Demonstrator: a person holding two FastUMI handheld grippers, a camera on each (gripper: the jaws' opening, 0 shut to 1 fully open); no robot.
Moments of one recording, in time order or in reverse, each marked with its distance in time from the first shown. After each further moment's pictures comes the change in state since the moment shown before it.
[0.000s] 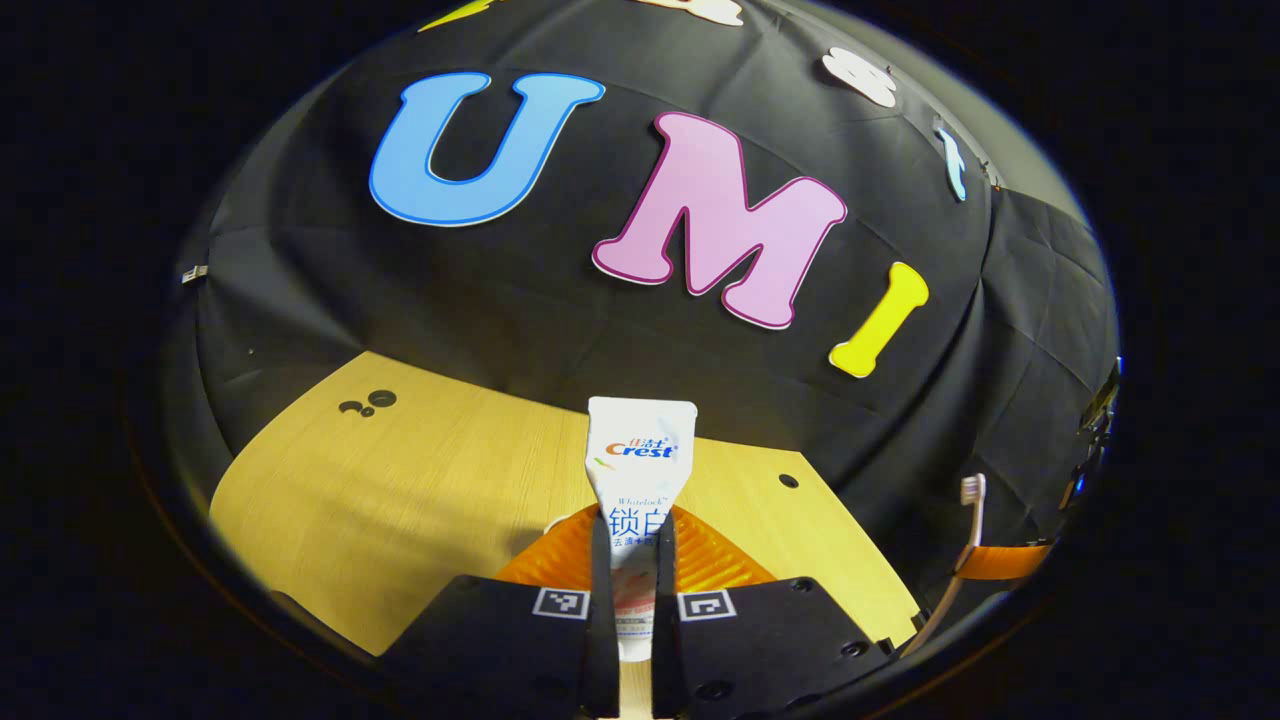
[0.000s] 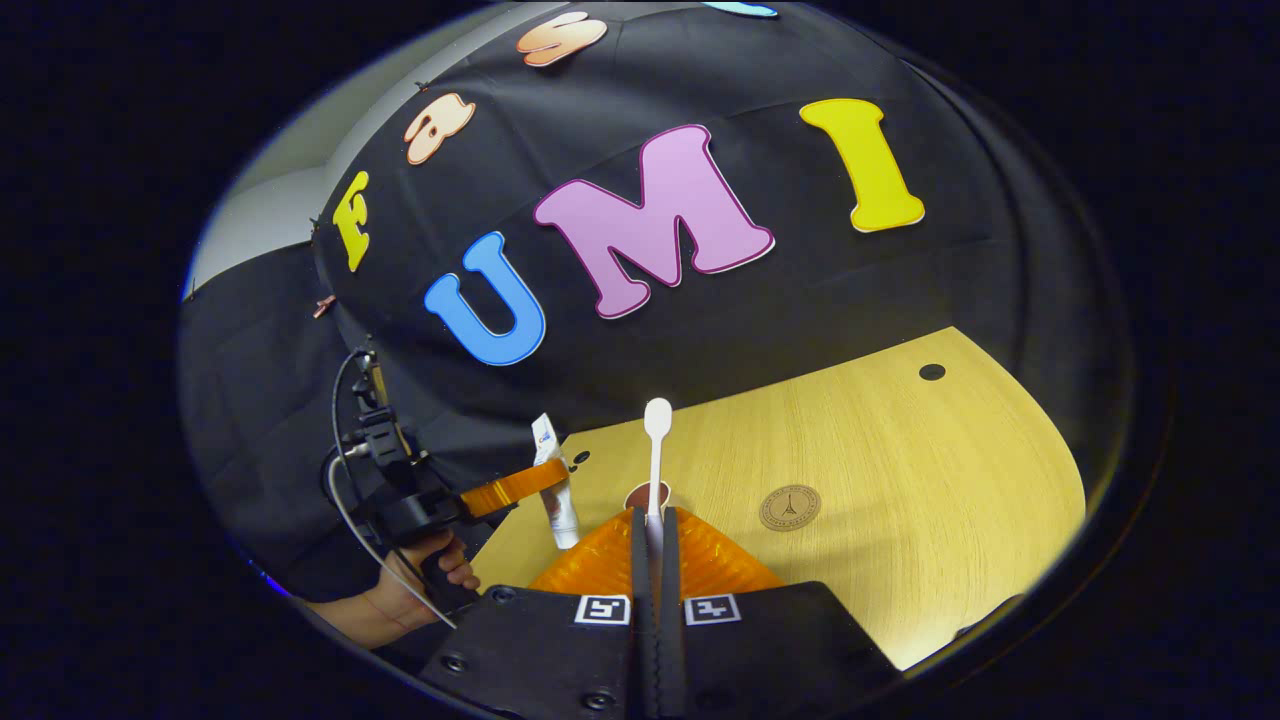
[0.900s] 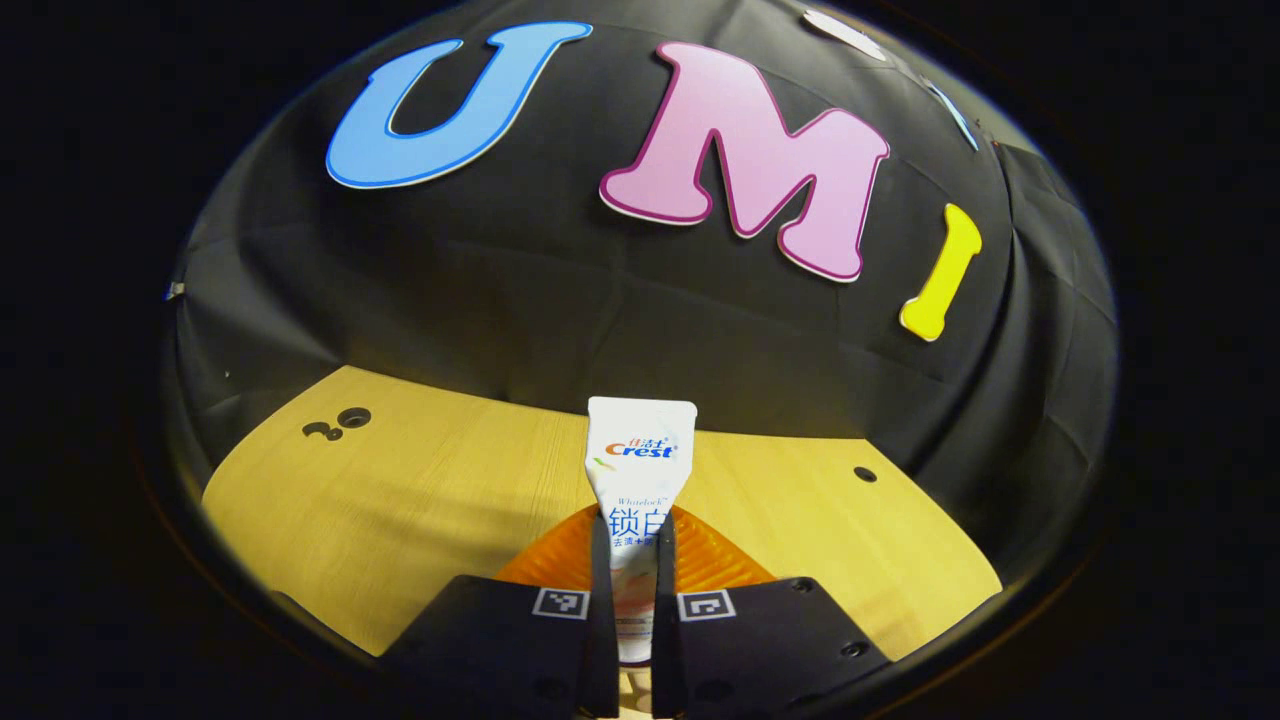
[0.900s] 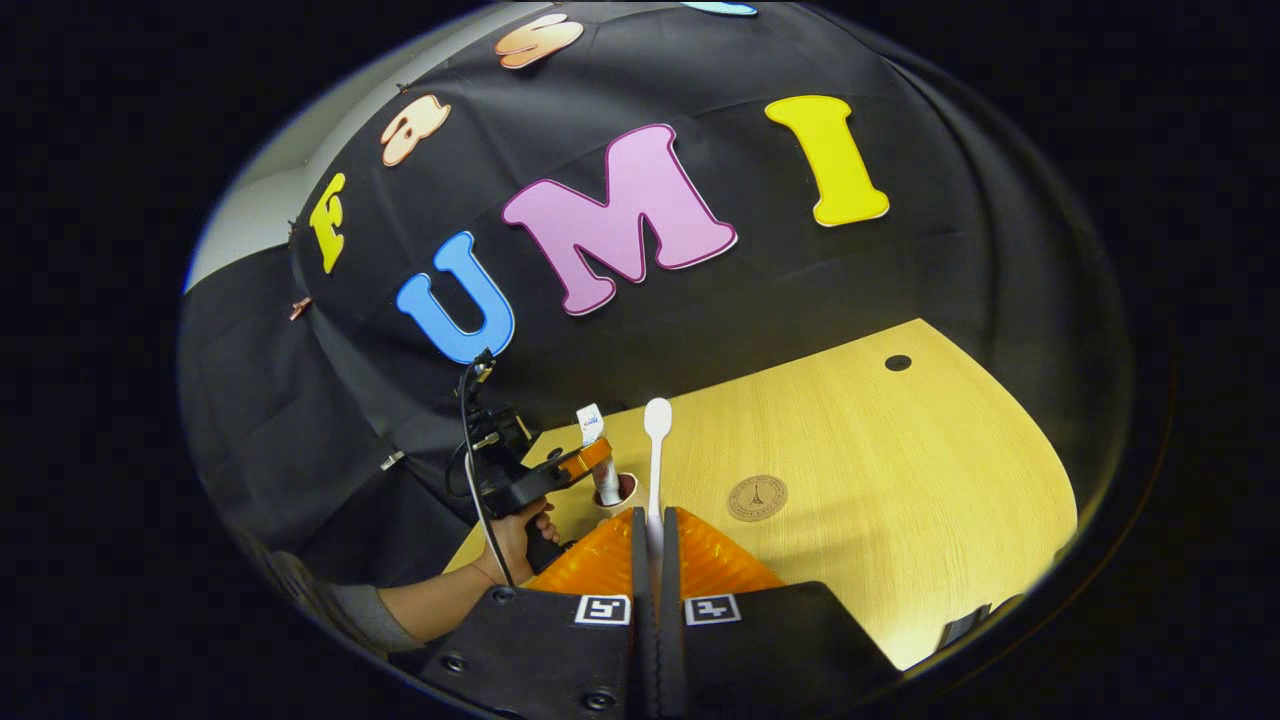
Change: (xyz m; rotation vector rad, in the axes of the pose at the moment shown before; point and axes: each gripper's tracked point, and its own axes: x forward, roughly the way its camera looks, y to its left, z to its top) left arm 0.135 0.047 -0.040 0.104 0.002 0.077; right arm -0.014 -0.031 -0.009 0.014 0.009 -0.090
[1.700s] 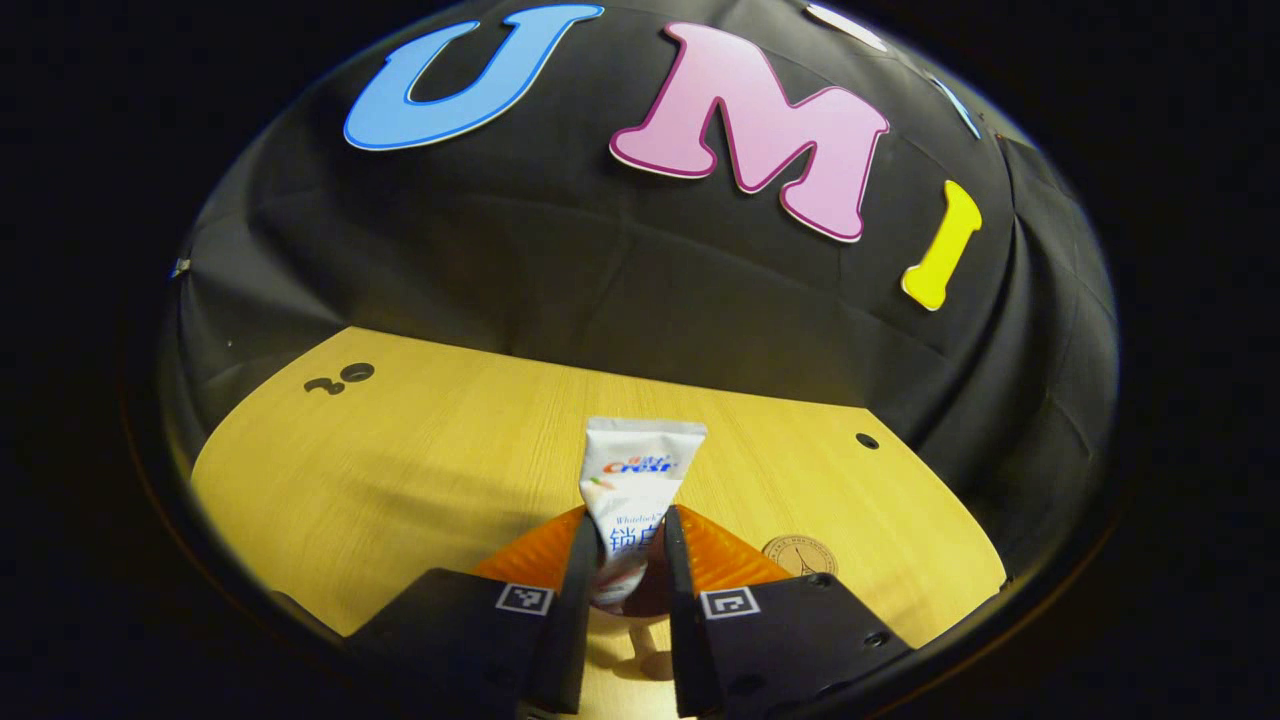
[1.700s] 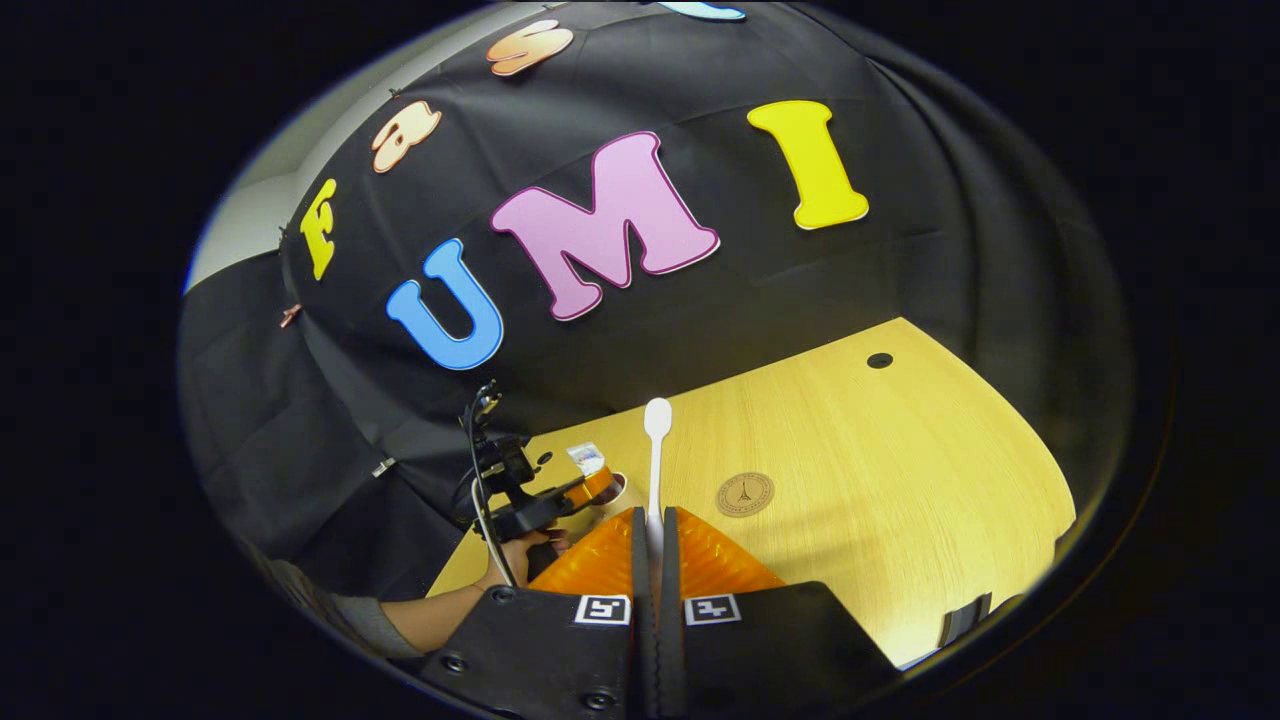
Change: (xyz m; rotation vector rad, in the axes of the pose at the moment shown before) left arm -0.019 -0.001 -0.053 -0.024 0.079 -0.018; right arm -0.012 0.002 -0.002 0.014 -0.021 -0.028
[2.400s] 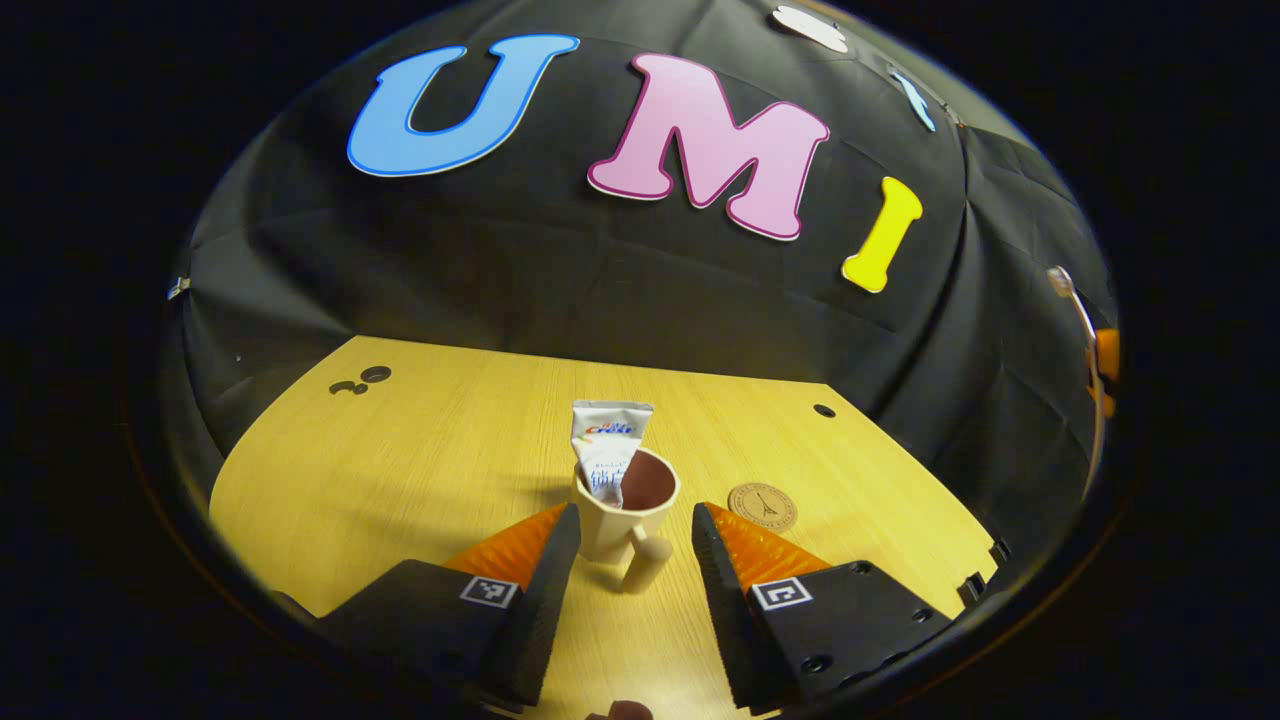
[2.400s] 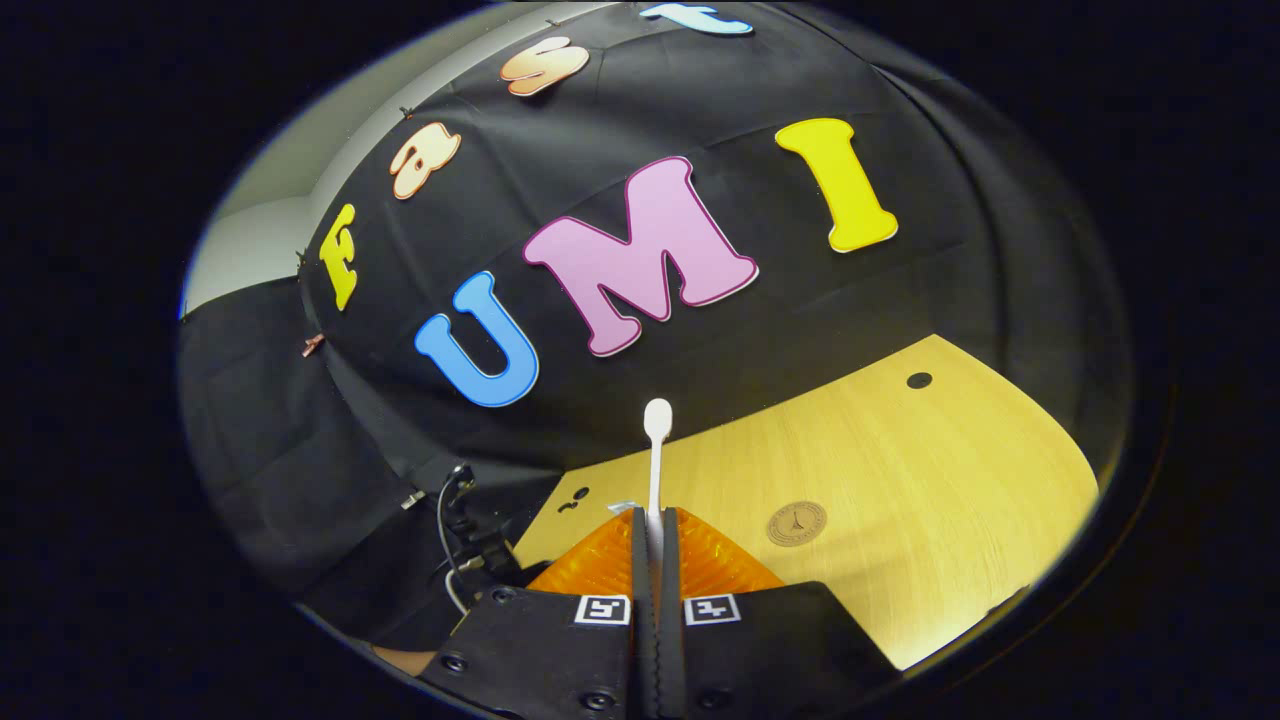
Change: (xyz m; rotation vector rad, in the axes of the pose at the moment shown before) left arm -0.114 0.000 -0.019 0.060 0.007 -0.069; right arm 0.026 0.054 0.032 0.044 -0.112 0.085
